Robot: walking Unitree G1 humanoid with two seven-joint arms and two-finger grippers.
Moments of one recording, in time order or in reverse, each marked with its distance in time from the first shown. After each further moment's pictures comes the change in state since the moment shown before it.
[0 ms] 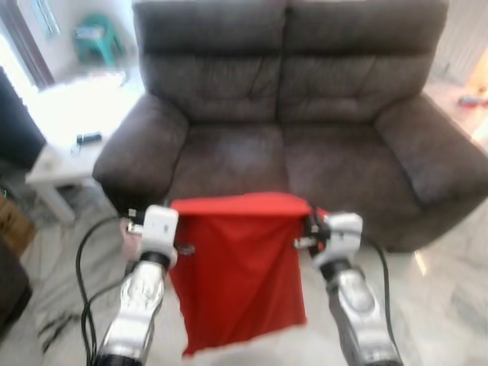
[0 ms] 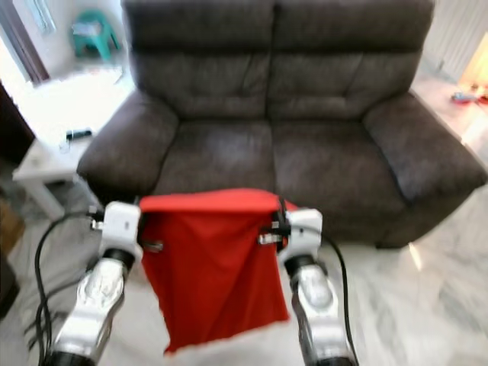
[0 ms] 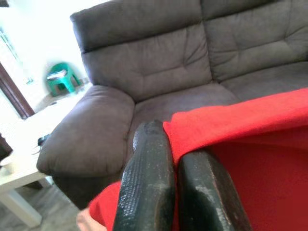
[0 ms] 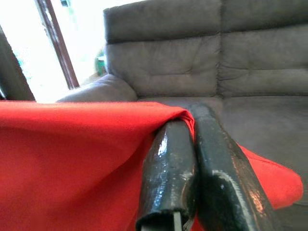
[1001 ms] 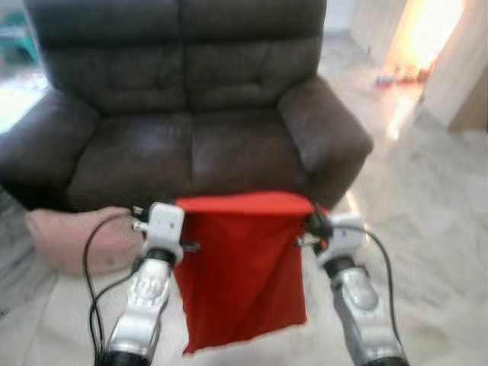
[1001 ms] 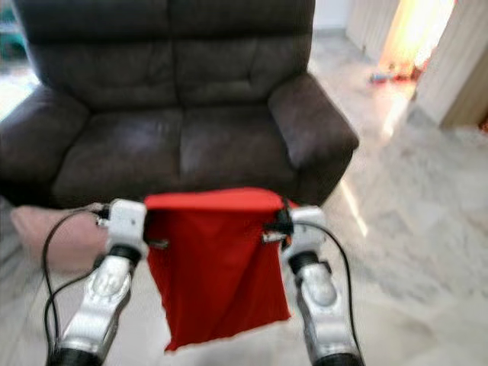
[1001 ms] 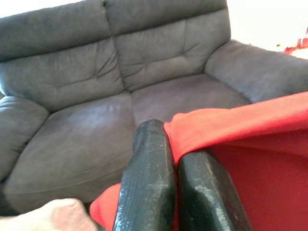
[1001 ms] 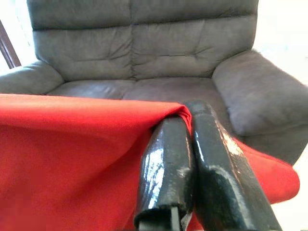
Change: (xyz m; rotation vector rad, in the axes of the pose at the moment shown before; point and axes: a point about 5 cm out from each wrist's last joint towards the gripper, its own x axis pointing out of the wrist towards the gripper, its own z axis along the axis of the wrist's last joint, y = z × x) left arm 0.003 -0.011 0.001 -0.007 0.009 -0.018; right arm -0.001 -0.010 -0.002 -0.019 0.023 -0.025
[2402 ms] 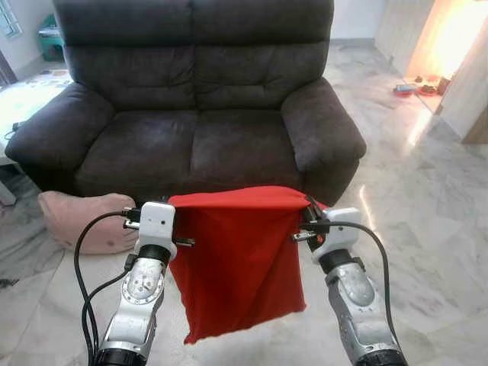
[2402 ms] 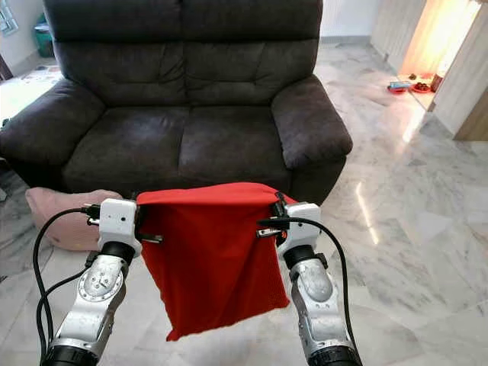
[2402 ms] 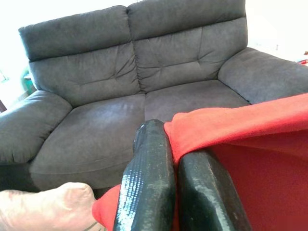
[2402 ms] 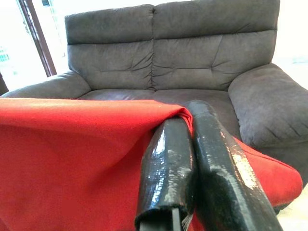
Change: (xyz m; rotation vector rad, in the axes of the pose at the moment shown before) left arm -0.001 0.013 0.002 -0.027 -0.014 0.040; right arm 0.007 0.010 0.010 0.002 -0.041 0.037
